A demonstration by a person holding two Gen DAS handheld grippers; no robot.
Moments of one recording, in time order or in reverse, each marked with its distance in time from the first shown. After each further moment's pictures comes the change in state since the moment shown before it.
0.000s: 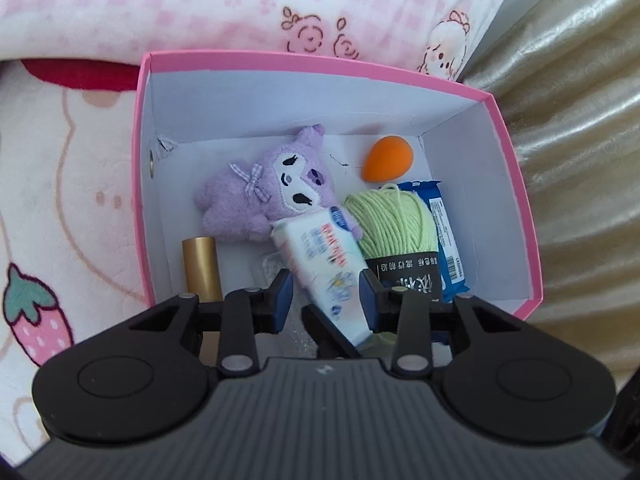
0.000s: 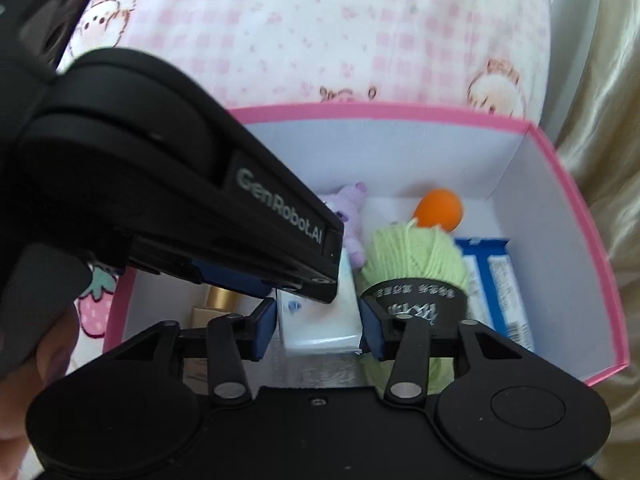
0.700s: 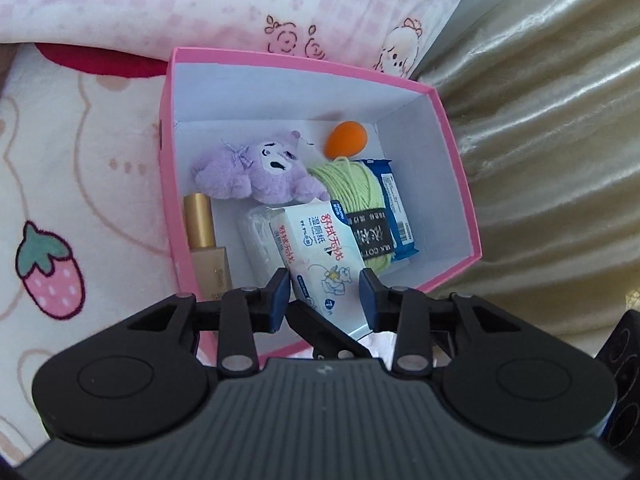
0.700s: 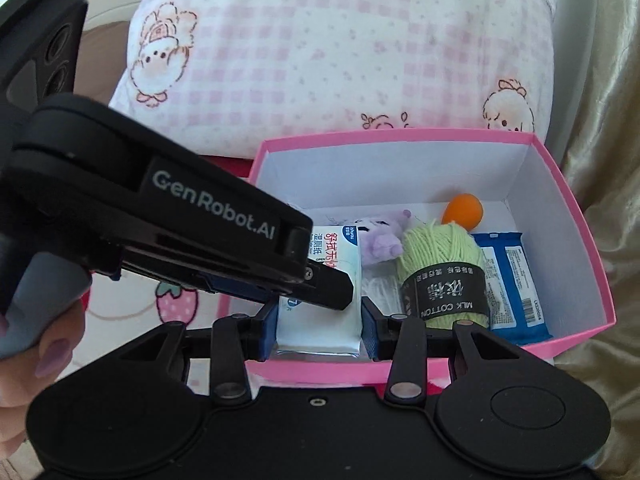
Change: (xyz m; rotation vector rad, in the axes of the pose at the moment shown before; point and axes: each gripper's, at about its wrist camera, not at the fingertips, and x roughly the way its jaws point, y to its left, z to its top) left arm -0.047 0.007 -0.019 -0.007 0.014 -0.120; right arm -0.046 0.007 -0.003 0.055 -0.018 0.130
